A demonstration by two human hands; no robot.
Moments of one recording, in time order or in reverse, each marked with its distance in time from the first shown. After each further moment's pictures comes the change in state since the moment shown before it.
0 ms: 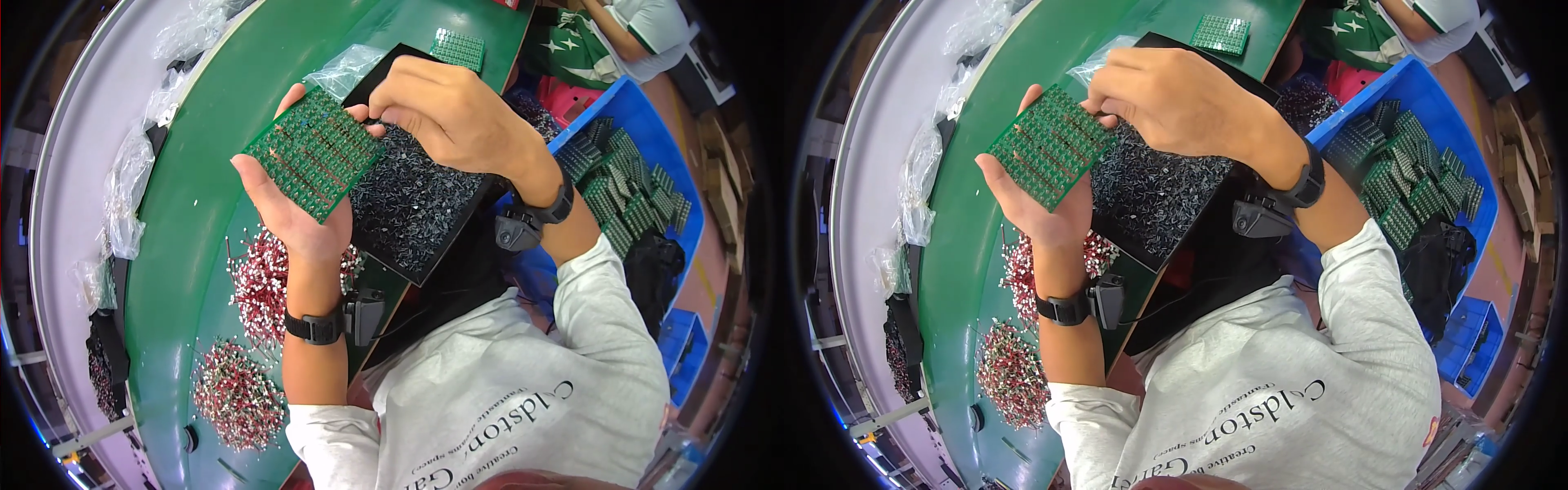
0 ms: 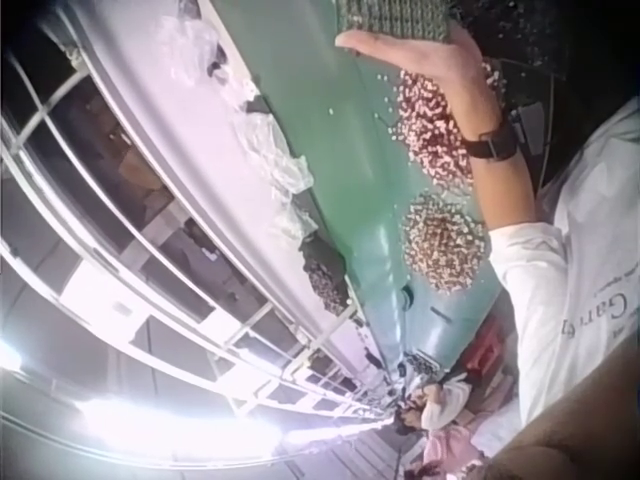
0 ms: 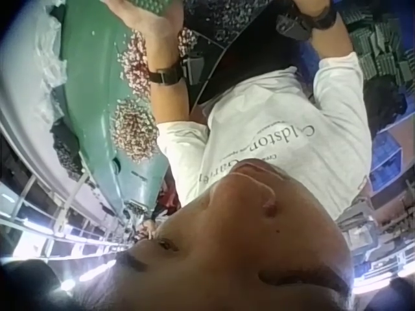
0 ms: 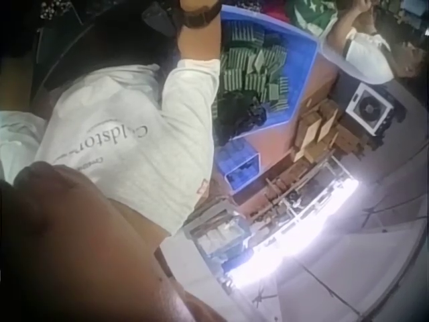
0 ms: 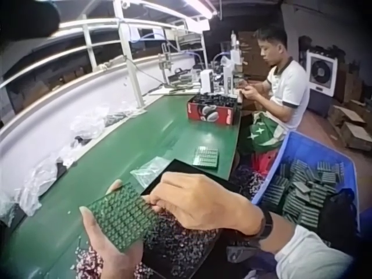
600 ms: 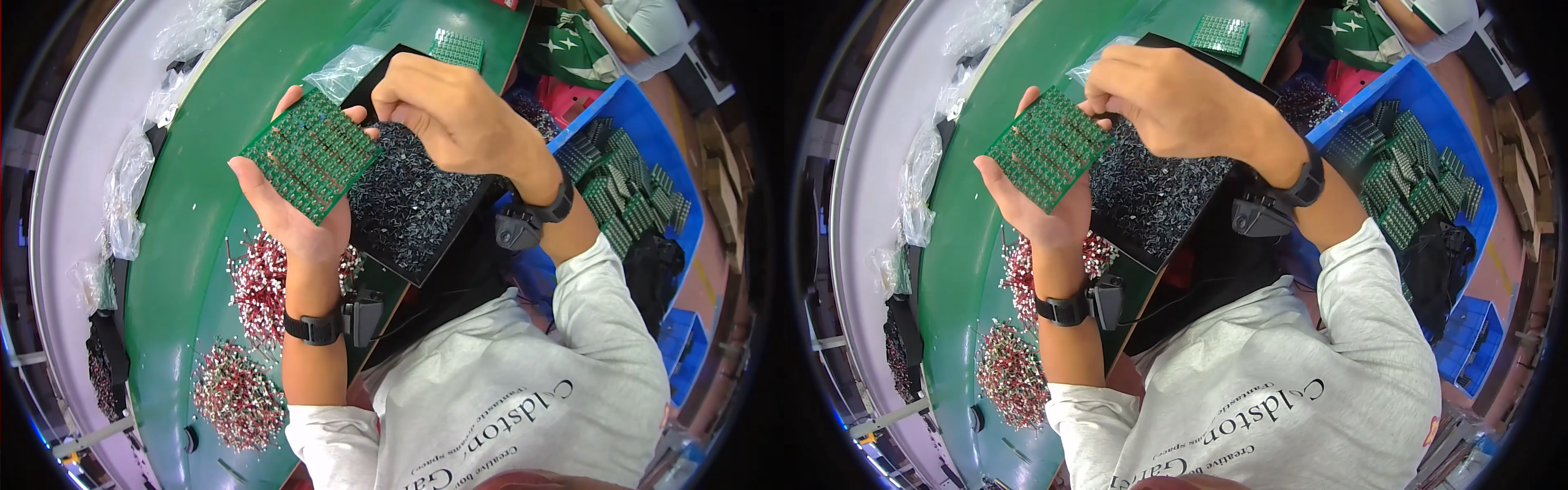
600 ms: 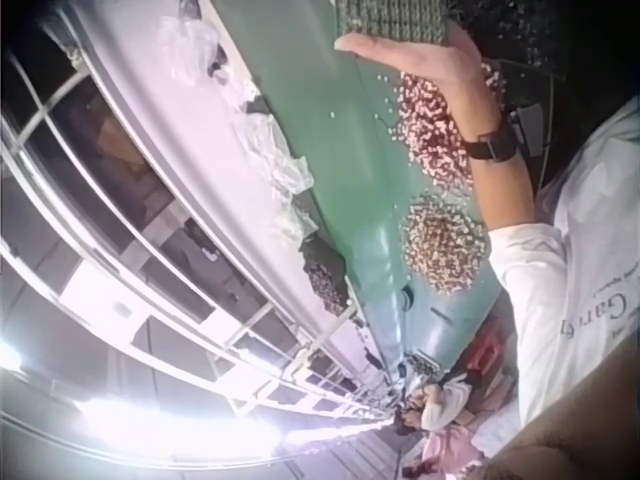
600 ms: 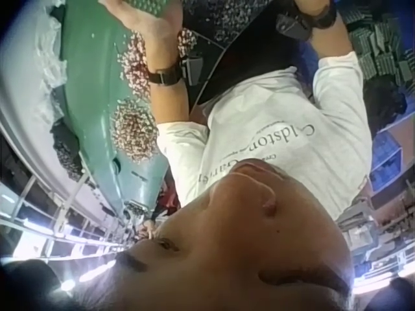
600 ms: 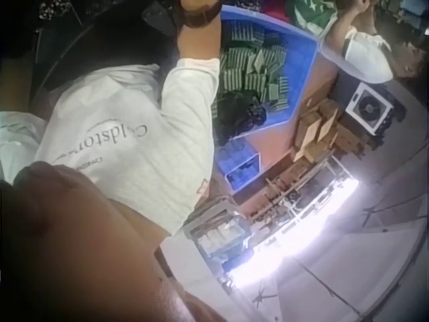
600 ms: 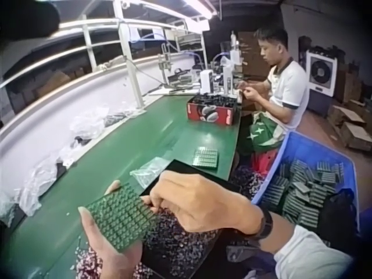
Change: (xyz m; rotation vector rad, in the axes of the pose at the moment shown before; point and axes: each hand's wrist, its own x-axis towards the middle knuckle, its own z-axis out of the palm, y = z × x) left_hand 0.000 0.000 -0.002 0.062 0.048 0.007; right_hand 0.002 -0.003 -0.002 0.091 -0.041 0.046
